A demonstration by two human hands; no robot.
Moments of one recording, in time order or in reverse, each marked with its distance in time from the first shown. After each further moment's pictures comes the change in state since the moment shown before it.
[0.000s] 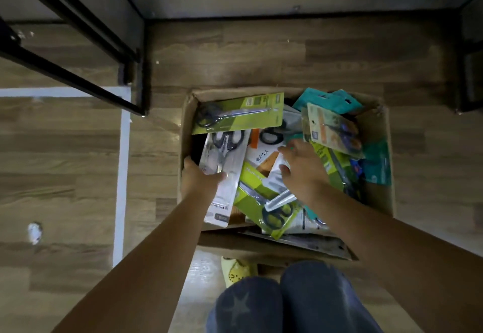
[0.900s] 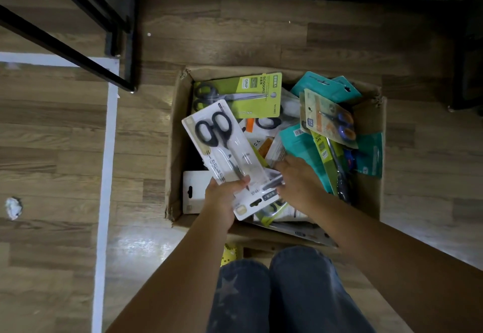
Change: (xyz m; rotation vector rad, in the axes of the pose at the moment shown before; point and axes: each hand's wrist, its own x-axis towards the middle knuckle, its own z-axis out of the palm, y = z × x) left_hand -0.056 -0.016 0.053 -0.874 -0.275 -0.432; right_hand -0.033 0.004 0.013 -0.006 -0.252 -0.013
